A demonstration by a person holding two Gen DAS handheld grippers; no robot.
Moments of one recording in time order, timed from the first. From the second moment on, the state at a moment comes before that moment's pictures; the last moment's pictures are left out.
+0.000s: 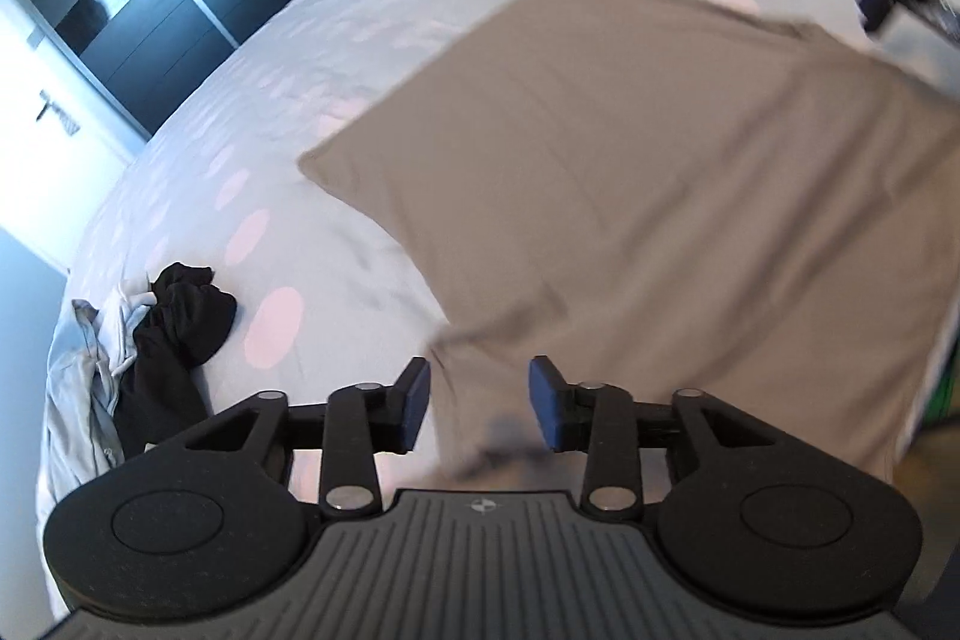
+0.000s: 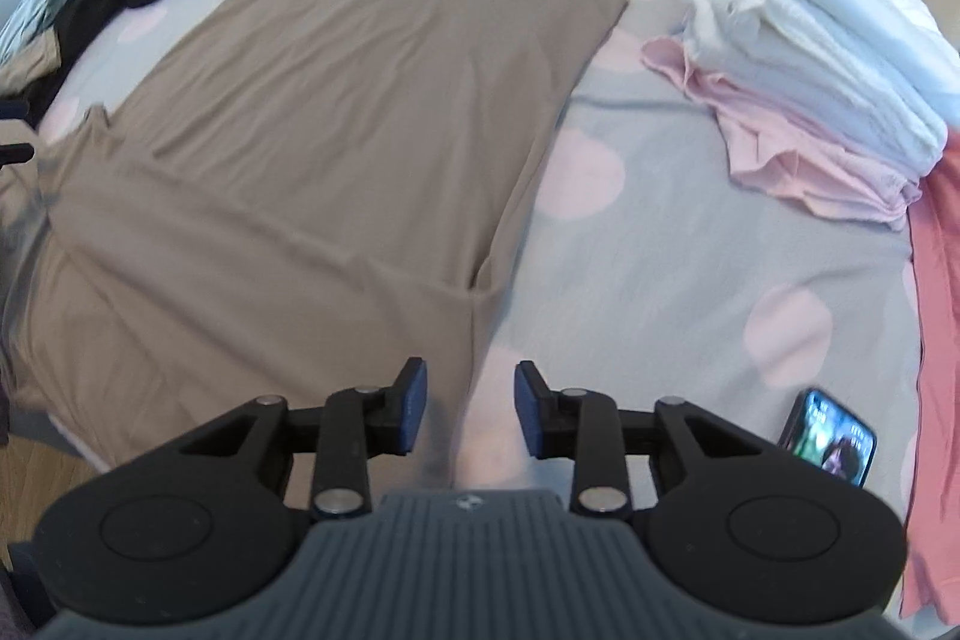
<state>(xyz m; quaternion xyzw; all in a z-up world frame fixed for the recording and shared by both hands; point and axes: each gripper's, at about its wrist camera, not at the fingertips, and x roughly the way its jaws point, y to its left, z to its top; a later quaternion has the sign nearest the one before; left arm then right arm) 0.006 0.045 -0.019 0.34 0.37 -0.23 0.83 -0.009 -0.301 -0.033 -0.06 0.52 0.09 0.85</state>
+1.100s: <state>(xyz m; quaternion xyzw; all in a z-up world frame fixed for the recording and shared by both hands) 0.066 0.030 -0.002 0.32 0.38 -0.26 0.83 0.062 -0.323 -0.056 0.02 0.56 0.04 0.83</state>
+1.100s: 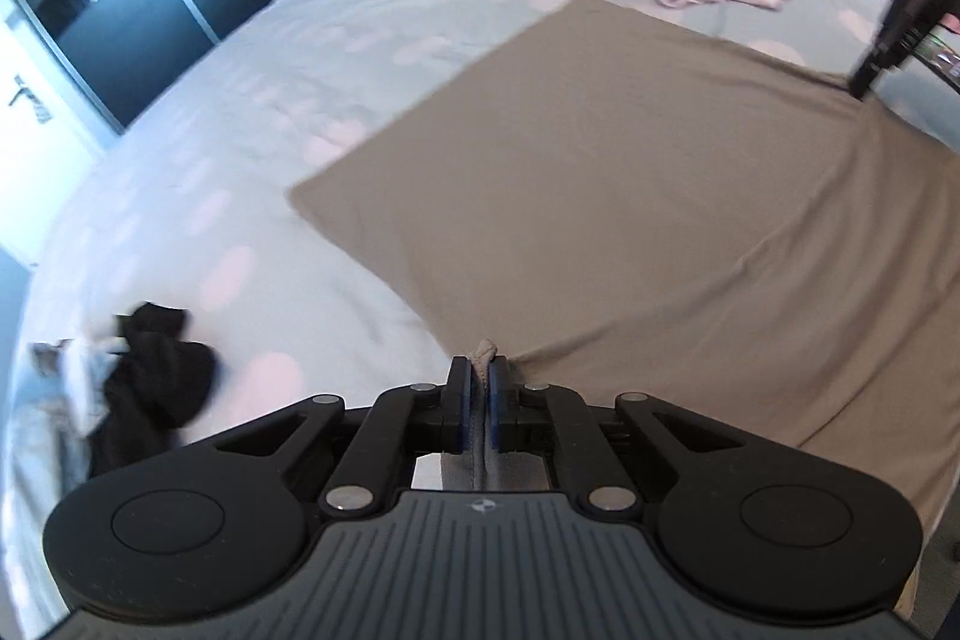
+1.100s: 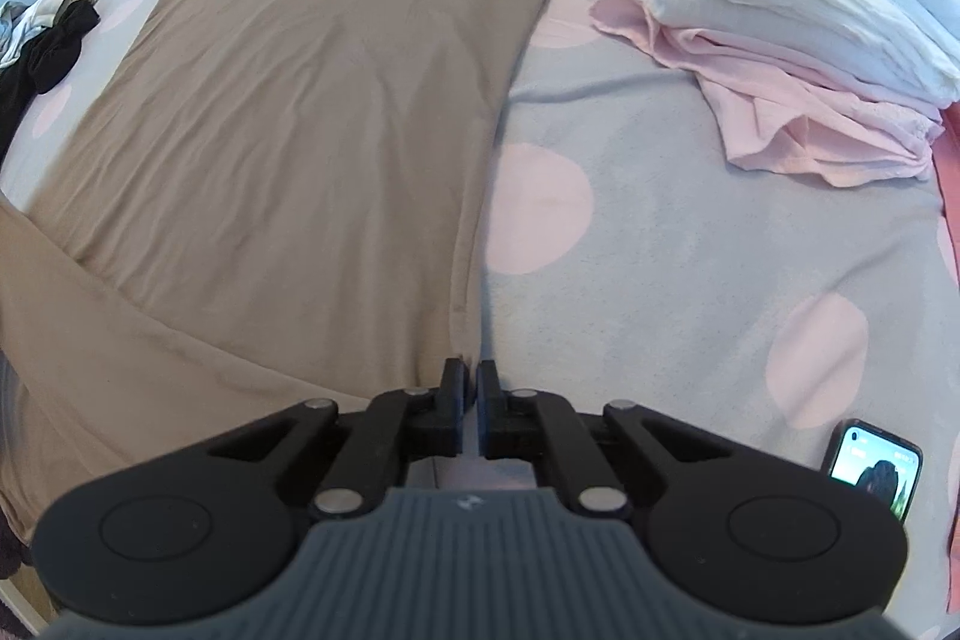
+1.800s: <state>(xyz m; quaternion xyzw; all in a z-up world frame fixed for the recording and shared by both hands) 0.164 -0.071 0.048 0.40 0.31 -0.26 0.82 0.055 -0.346 -0.062 0.07 0.56 0.04 0.83</state>
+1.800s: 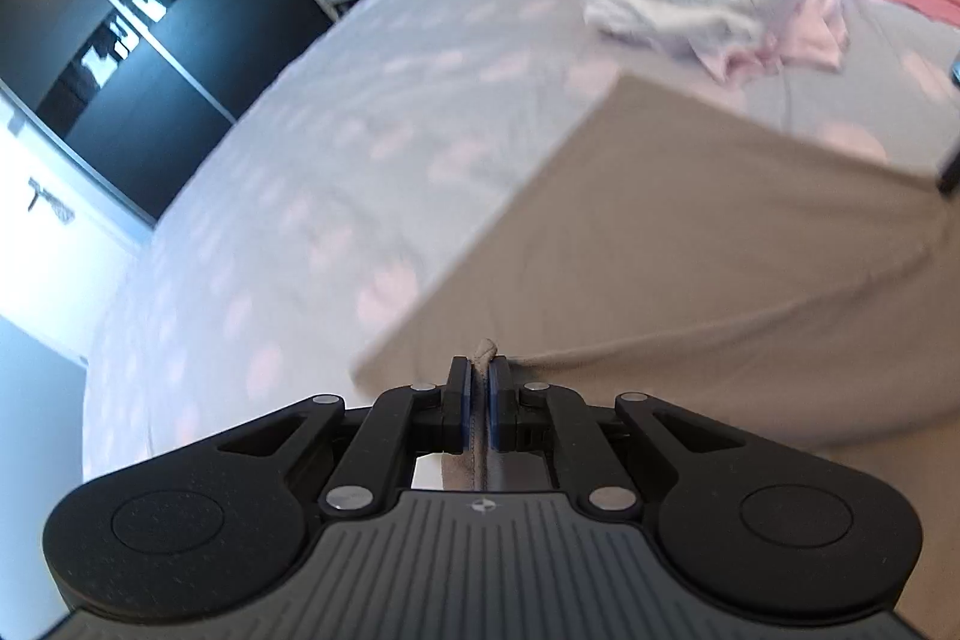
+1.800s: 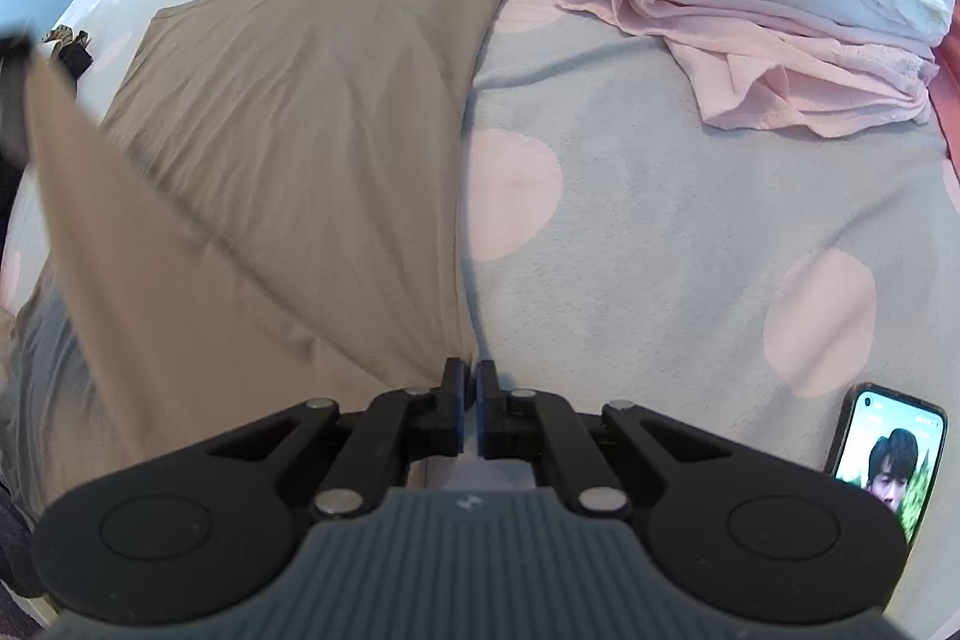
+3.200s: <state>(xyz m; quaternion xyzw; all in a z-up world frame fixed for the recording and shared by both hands) 0.353 -0.319 -0.068 0.46 0.30 -0.38 0.74 0.071 -0.364 -0.090 0.11 0.57 0.04 0.81</state>
